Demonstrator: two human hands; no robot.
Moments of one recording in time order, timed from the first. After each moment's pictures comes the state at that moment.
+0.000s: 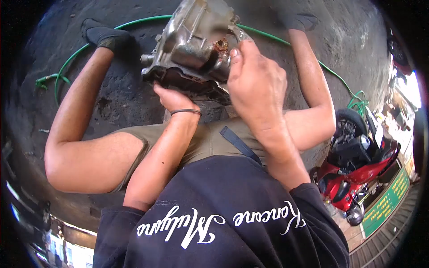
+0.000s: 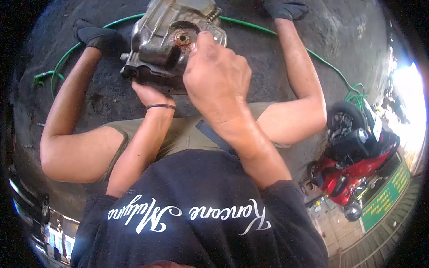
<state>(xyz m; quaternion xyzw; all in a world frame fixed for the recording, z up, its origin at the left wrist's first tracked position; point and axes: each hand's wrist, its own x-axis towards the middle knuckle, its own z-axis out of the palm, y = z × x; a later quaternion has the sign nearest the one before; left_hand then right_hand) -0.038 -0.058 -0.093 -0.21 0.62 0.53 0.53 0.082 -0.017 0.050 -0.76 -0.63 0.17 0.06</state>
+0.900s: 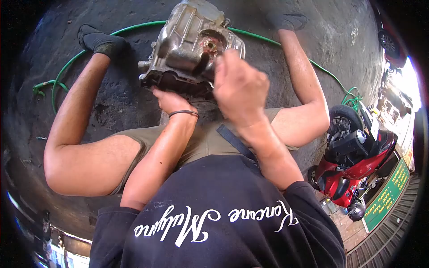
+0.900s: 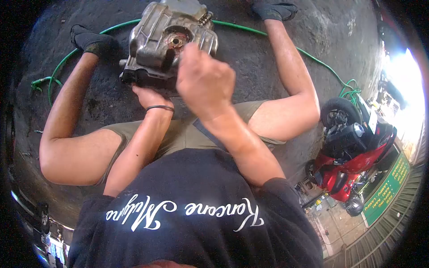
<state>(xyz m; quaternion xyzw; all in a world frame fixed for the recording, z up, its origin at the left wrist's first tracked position) -0.038 -0.077 -0.132 -0.21 0.66 0.51 0.51 0.071 -0.037 0.031 -0.76 -0.63 0.11 0.08</state>
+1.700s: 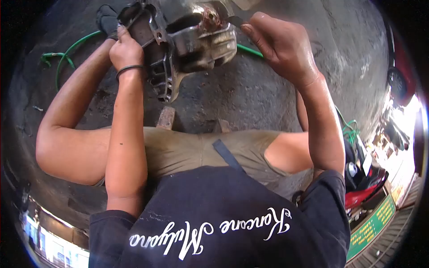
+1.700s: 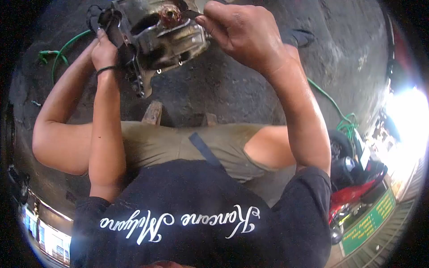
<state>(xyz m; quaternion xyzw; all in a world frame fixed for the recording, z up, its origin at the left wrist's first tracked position) -0.147 0.067 -0.105 0.31 0.87 0.31 0.24 0.155 0.088 0.035 -0.44 -0.86 0.21 0.13</state>
